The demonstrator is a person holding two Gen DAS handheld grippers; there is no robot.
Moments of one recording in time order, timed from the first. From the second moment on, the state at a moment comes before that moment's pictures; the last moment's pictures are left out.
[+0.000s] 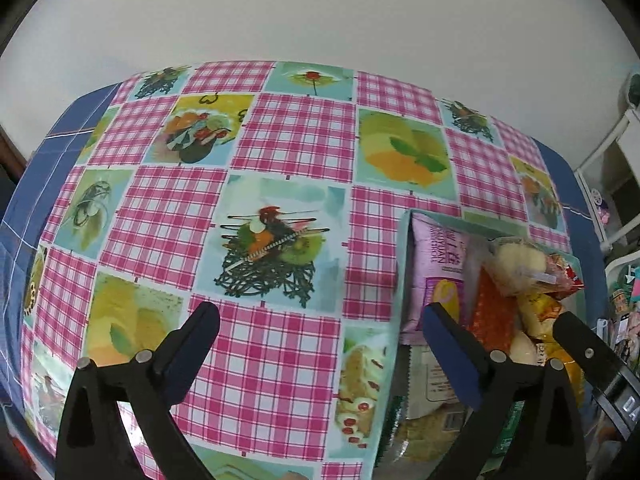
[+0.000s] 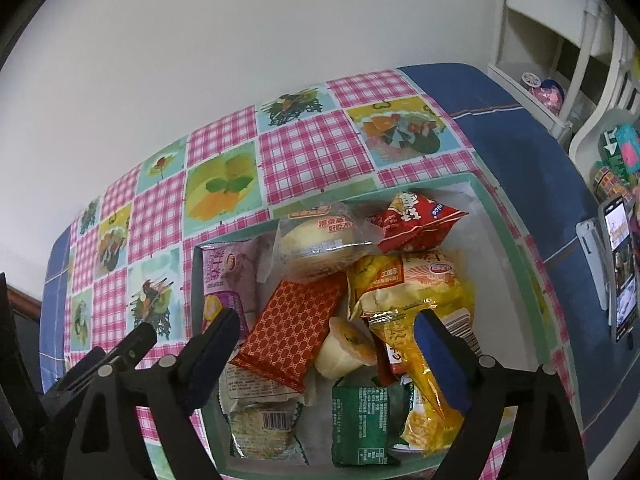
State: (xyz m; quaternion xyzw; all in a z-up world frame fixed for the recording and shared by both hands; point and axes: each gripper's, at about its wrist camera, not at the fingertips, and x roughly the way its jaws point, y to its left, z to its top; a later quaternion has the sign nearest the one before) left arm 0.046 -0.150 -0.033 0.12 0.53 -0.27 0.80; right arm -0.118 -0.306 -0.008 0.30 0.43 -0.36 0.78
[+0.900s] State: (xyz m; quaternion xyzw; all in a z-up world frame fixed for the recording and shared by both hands) left arm 0.026 -0.106 -0.017 0.21 0.49 -0.15 0.83; right arm -0.122 -0.268 0.002 0.25 0.44 -0.35 0.79
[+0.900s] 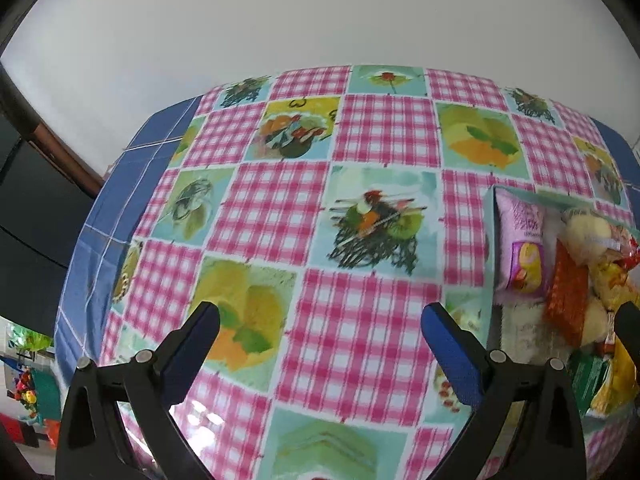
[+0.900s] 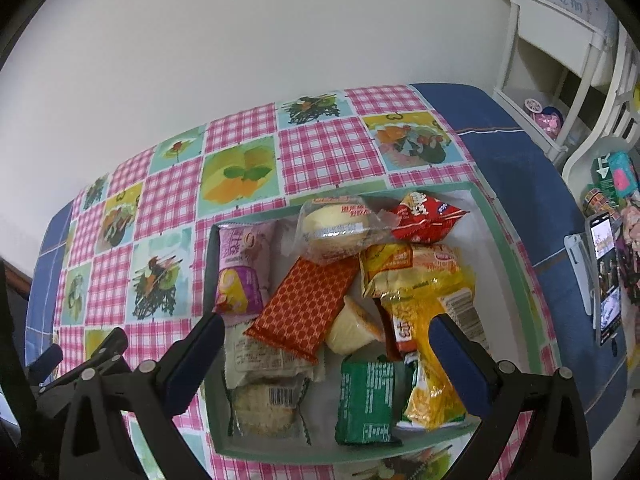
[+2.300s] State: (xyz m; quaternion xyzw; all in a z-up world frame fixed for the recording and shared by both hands) left arm -0.038 -0.010 0.000 0.19 0.49 -0.18 0.83; right arm -0.181 -0.177 0.002 0.19 0.44 -0.35 0.81
